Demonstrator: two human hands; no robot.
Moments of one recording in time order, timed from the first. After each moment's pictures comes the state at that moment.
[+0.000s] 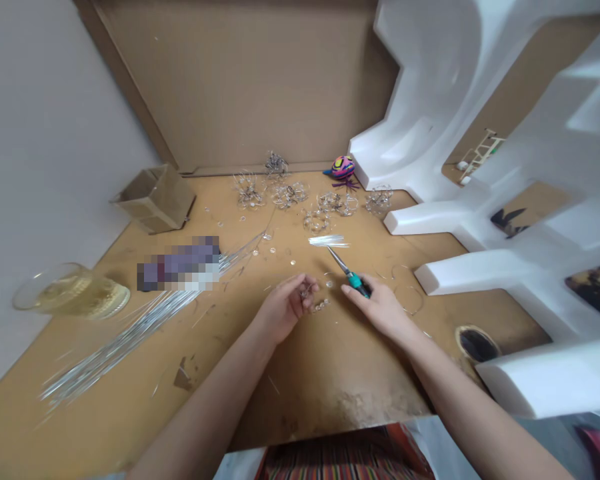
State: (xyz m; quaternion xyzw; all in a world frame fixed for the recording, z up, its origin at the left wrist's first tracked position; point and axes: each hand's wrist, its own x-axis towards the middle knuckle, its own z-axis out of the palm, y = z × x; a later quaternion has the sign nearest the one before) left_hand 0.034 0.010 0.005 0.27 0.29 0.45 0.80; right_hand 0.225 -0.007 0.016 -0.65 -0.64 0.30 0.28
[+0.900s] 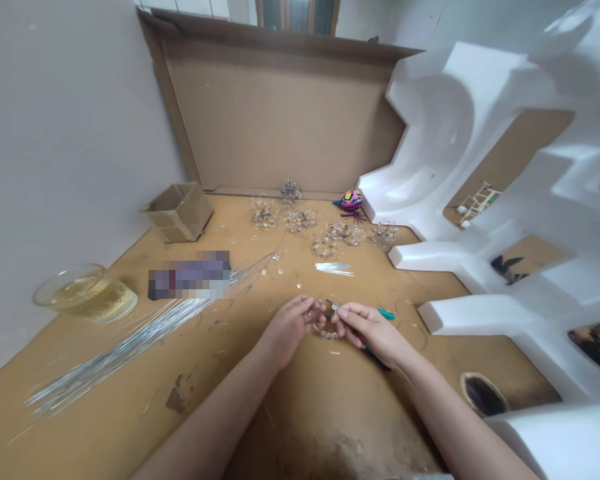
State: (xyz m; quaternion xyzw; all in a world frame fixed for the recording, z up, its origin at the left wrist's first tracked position) left_hand 0.034 0.009 0.007 0.30 0.31 0.49 0.76; right_hand 0.206 0.005 0.028 -0.42 -0.54 0.64 0.34
